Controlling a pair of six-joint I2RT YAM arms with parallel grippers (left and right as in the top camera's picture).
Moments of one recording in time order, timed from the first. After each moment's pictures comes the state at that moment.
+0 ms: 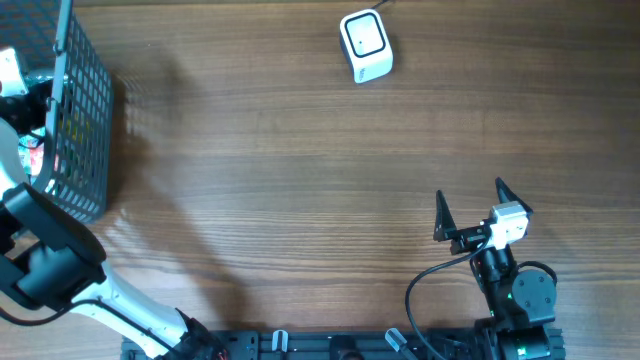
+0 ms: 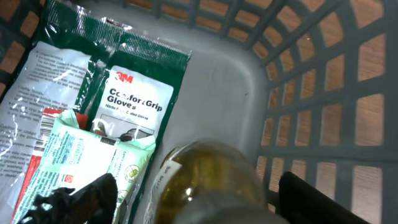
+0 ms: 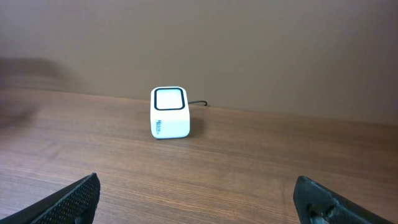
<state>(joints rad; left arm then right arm) 0.65 2.03 1.69 -0.63 0.30 0.20 0.15 0.01 0.01 0.00 -0.05 -0.03</state>
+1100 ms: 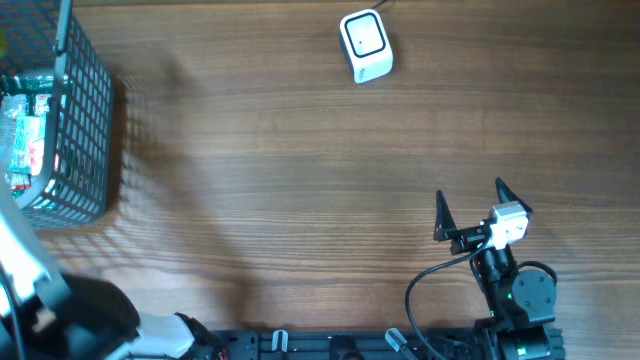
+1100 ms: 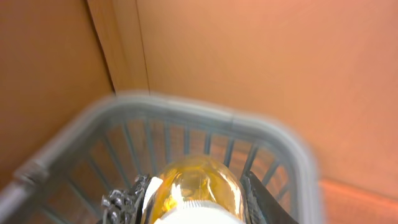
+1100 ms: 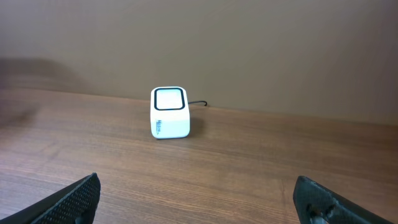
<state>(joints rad) 0.65 1.64 1.69 -0.29 0.29 0.07 0.15 0.01 0.01 0.00 -0.05 -0.03</state>
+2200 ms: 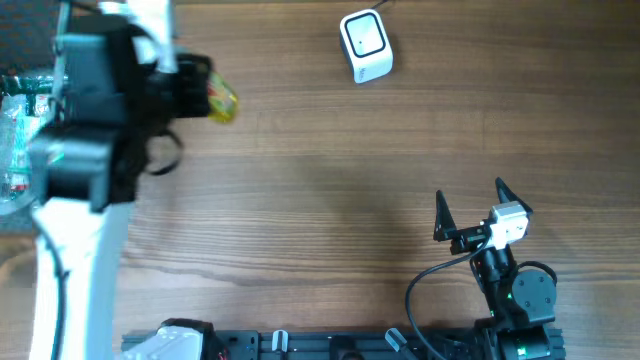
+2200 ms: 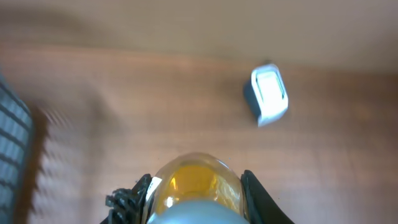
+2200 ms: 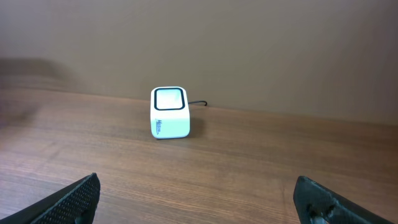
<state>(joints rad) -0.17 1.36 1.69 -1.02 0.03 -0.20 0.15 0.01 0.01 0.00 -0.05 -0.03</state>
